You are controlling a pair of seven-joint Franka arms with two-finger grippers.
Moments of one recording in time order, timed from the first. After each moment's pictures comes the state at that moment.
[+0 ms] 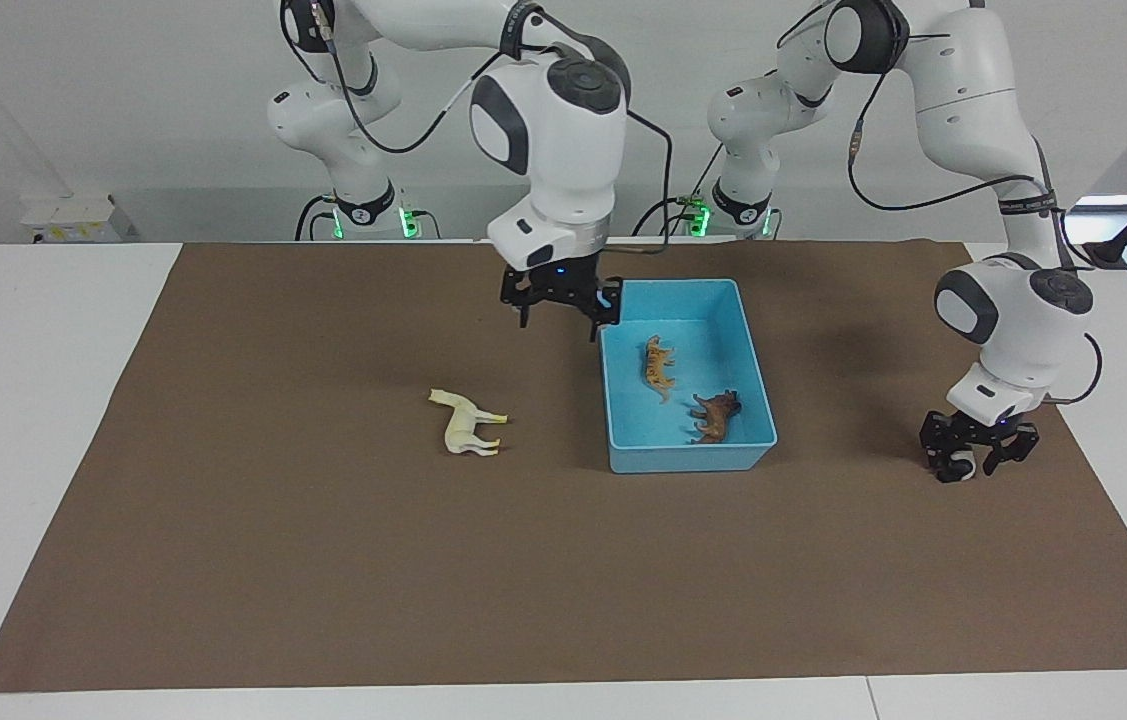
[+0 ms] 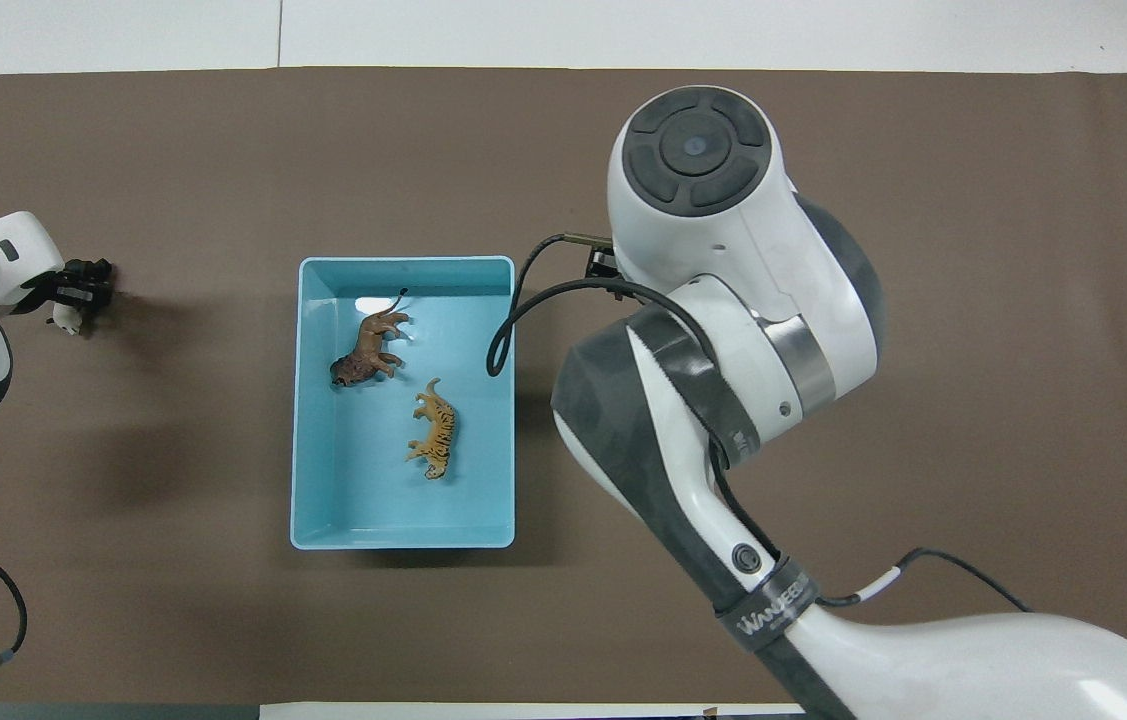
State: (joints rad) left arm 0.28 0.43 -0.06 -1.92 0.05 2.60 0.54; right arm 0.56 0.36 -0.10 -1.45 -0.06 1.74 0.77
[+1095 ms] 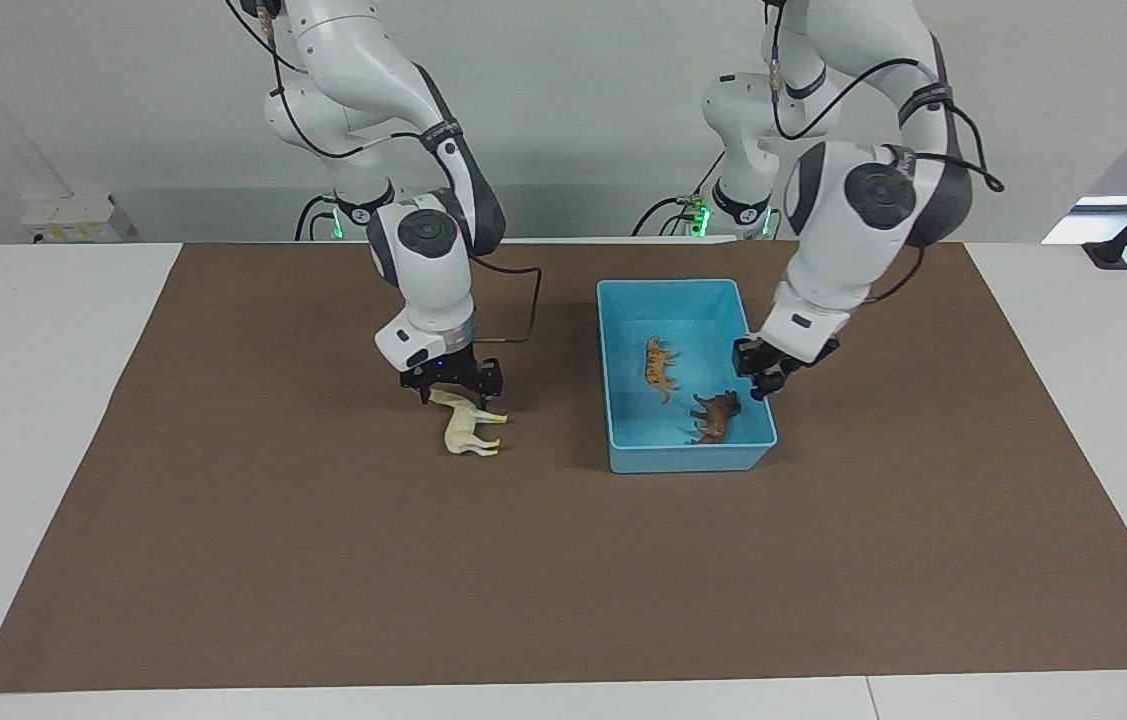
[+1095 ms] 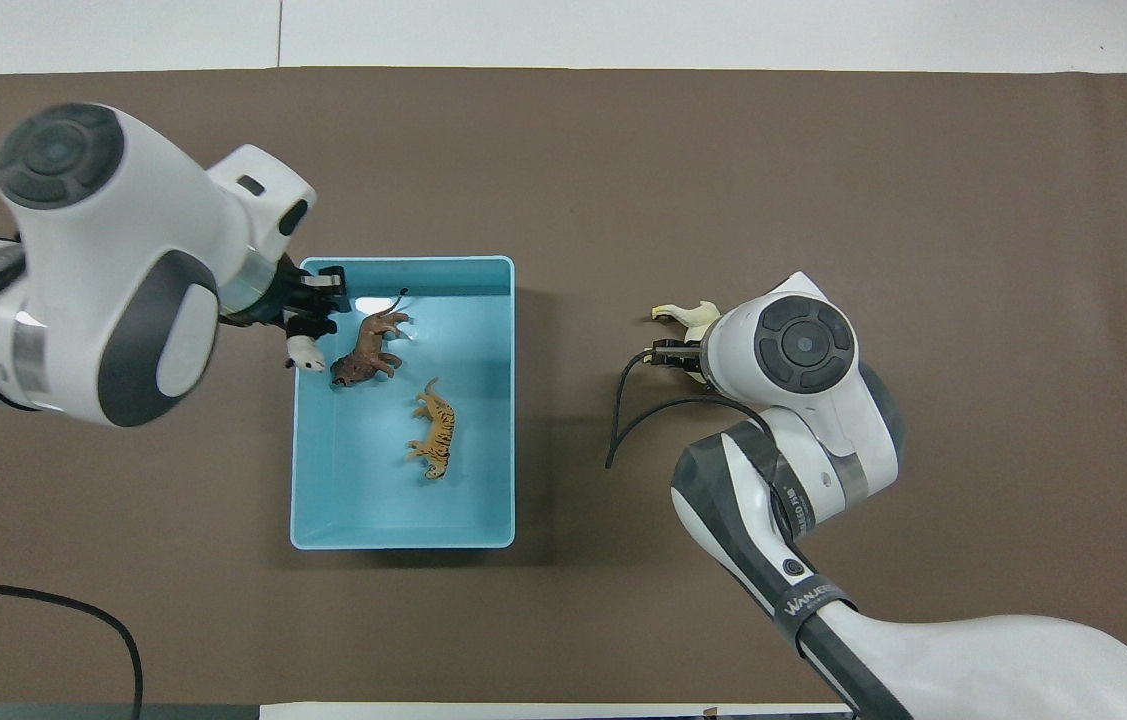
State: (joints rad) left arm -0.27 0.15 -0.09 -1.85 -0.01 1.96 -0.45; right arm 0.49 0.23 -0.07 -2.12 -0.06 2.43 0.57
